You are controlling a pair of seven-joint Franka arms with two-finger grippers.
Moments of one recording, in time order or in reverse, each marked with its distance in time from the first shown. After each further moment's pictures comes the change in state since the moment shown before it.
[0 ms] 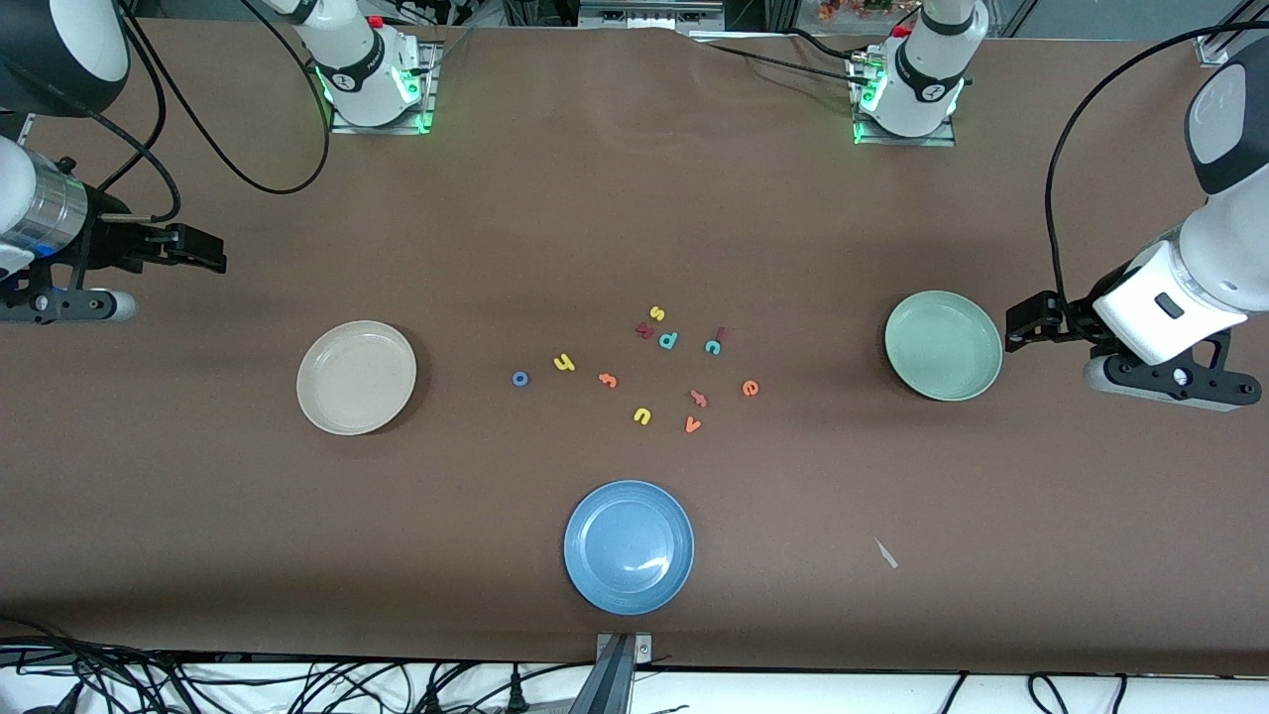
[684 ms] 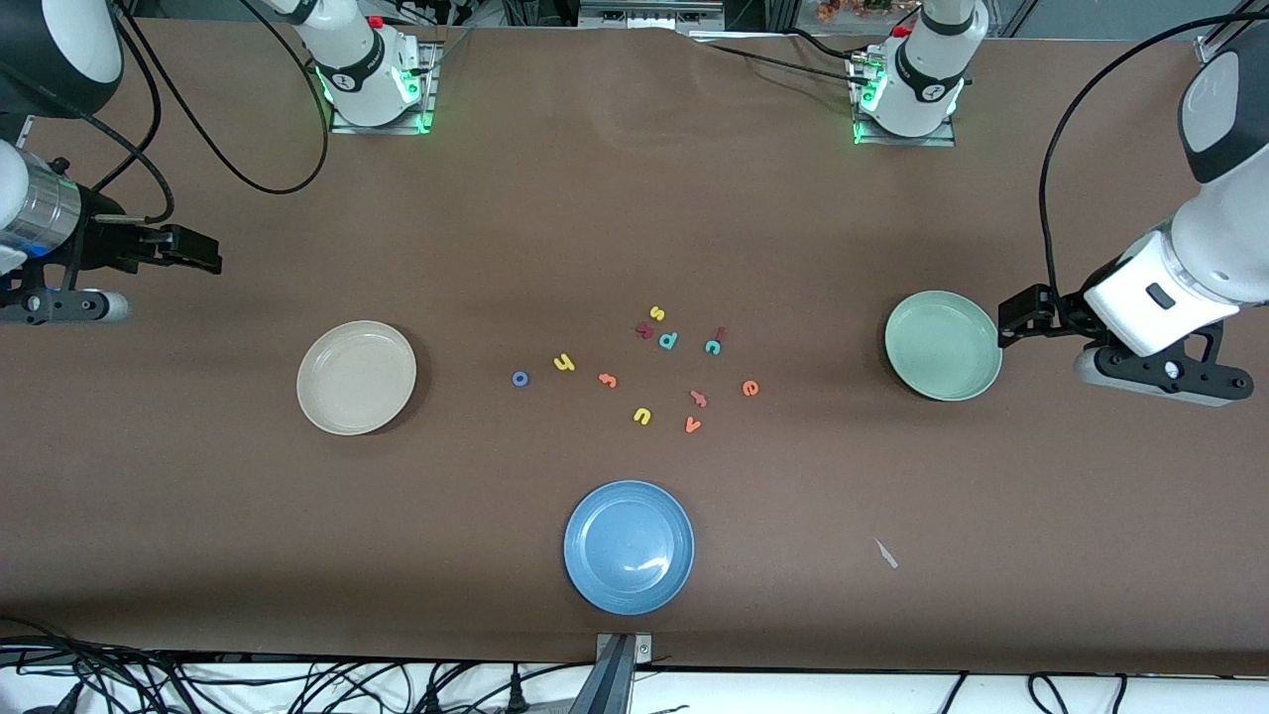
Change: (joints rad) left arm -0.001 -0.014 -0.023 0.003 0.000 0.000 0.000; right arm -0.004 0.000 -0.005 0.000 0.000 0.002 0.000
